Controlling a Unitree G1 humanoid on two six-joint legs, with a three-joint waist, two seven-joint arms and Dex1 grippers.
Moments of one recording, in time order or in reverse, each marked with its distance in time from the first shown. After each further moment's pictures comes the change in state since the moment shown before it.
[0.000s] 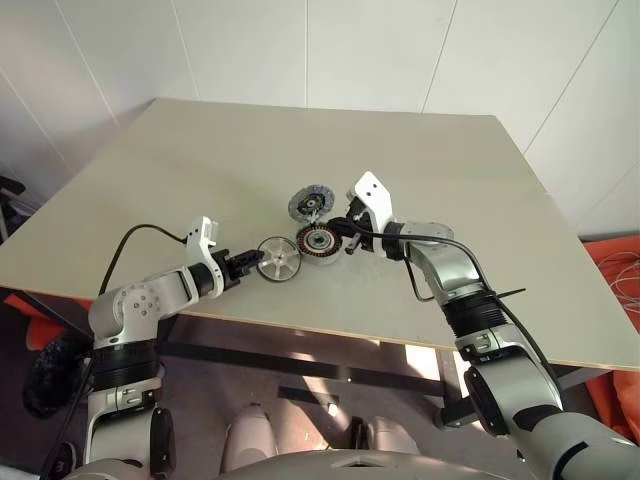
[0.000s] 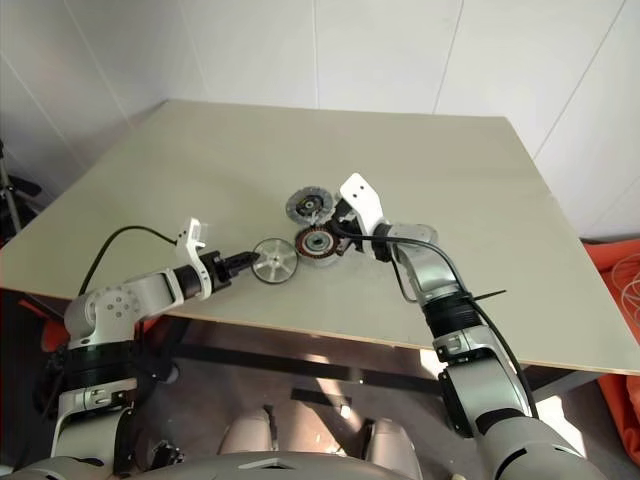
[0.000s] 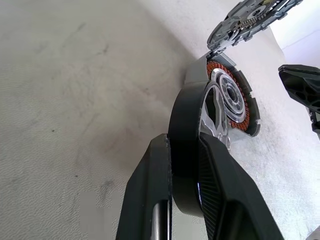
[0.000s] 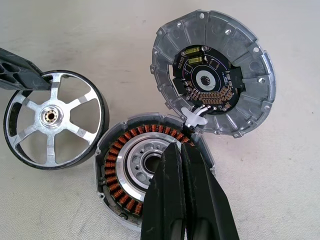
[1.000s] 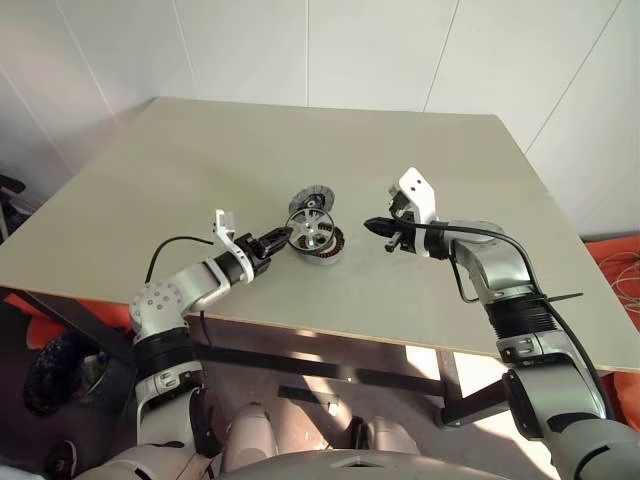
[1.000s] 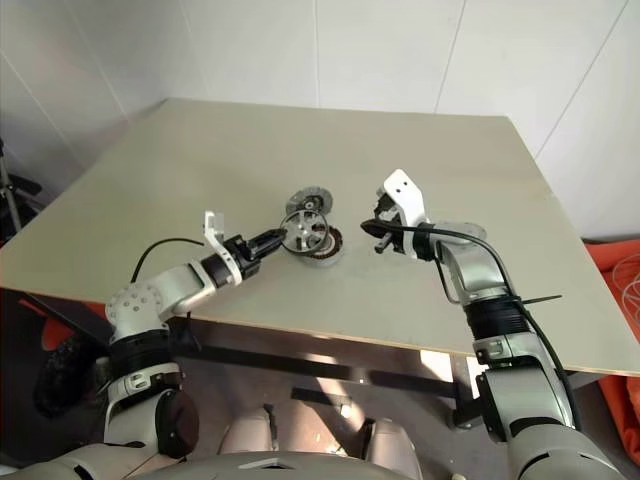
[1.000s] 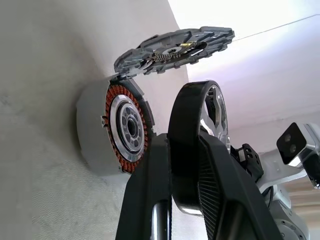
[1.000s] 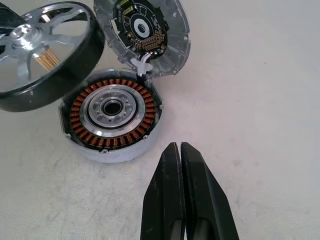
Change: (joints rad) left arm -0.132 -0.272 0.219 0.153 -0.309 0.042 0.267; right arm 0.049 -0.190 -0.072 -0.091 0.078 0.119 0.081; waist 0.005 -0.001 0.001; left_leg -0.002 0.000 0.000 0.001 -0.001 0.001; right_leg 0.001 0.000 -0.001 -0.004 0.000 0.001
